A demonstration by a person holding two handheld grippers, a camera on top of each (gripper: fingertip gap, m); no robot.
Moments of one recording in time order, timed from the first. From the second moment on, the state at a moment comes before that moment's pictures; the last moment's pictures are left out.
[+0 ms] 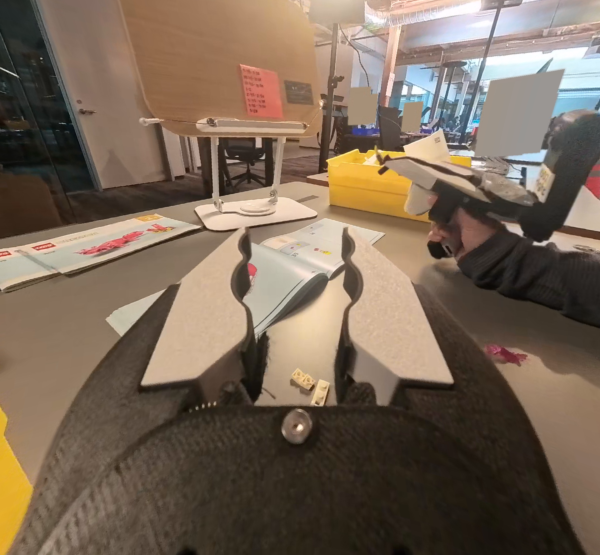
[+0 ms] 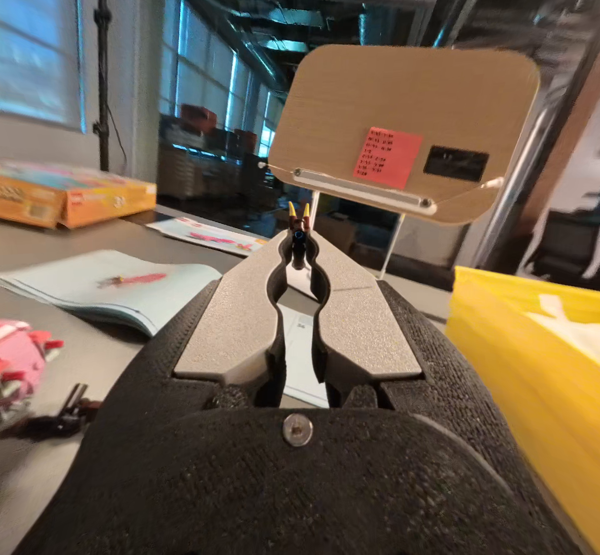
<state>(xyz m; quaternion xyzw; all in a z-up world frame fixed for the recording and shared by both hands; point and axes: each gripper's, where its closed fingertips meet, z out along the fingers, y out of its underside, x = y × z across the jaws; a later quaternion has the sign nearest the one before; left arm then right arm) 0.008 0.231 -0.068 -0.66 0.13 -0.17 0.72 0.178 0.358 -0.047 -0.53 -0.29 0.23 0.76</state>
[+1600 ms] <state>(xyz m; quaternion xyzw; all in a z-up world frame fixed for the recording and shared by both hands) 0.021 0.225 -0.068 -0.64 0.17 -0.17 0.73 0.217 0.377 -0.043 -0.44 0.02 0.77 0.47</state>
